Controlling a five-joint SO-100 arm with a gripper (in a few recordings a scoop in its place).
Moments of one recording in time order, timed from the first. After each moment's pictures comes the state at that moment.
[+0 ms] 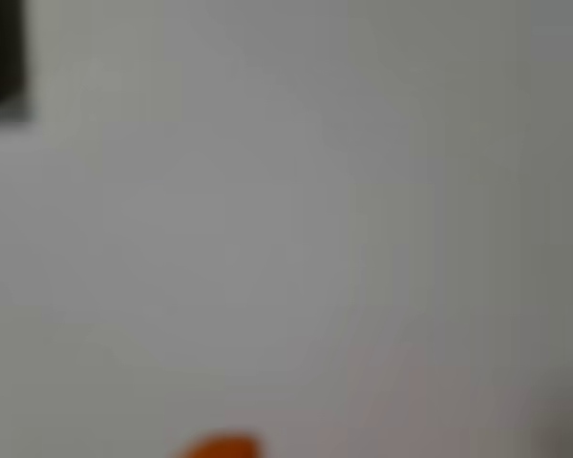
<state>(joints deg) -52.7 169.6 149.5 89.6 99.8</state>
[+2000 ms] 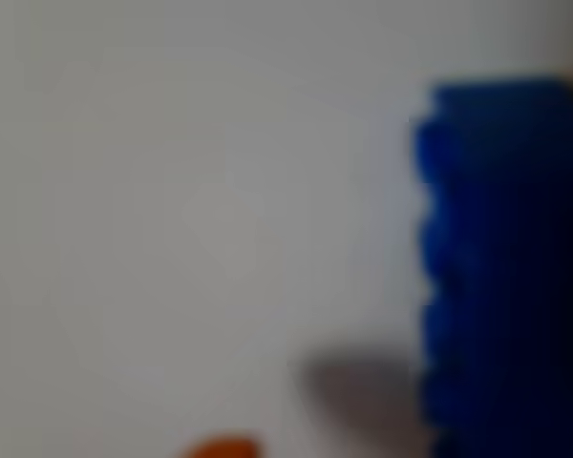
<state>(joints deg) -73.7 98.0 122.4 62.3 125.2</state>
